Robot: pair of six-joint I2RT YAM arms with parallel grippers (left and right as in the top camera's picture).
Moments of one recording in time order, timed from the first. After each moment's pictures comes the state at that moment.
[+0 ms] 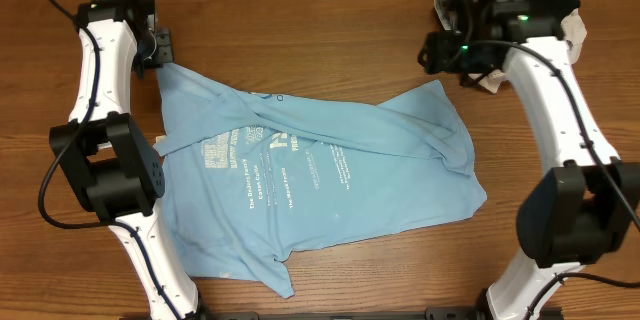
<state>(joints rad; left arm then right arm) 0.19 2.30 2.07 -0.99 -0.05 0.03 0.08 1.93 1.74 -0.94 -0.26 0.04</state>
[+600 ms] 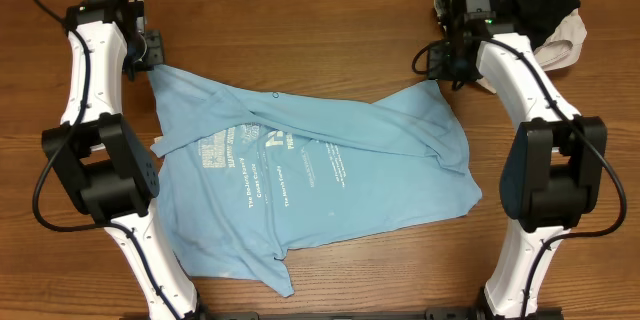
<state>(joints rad) 0.23 2.30 2.07 -1.00 -0.05 0.03 0.07 2.14 1.74 -0.84 0.00 0.13</state>
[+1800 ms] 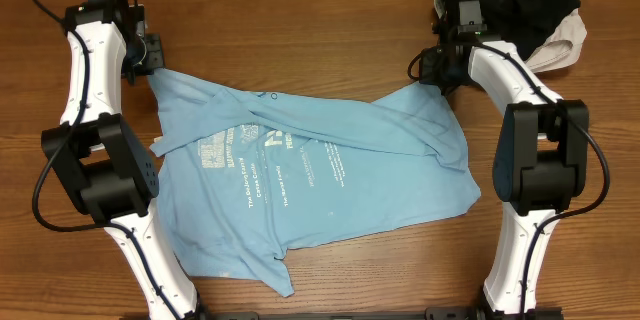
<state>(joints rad) 0.23 2.30 2.07 -1.05 -0.05 0.03 0.06 2.25 1.70 -0.66 -0.09 0.15</state>
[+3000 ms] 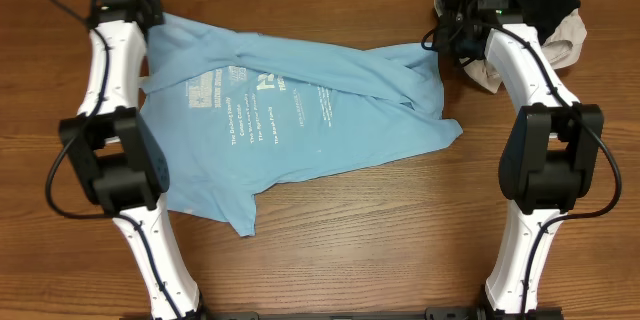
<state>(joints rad) 0.16 2.36 2.08 -0.49 -0.22 0.03 0.01 2.25 1.88 -0.69 -0.10 0.26</state>
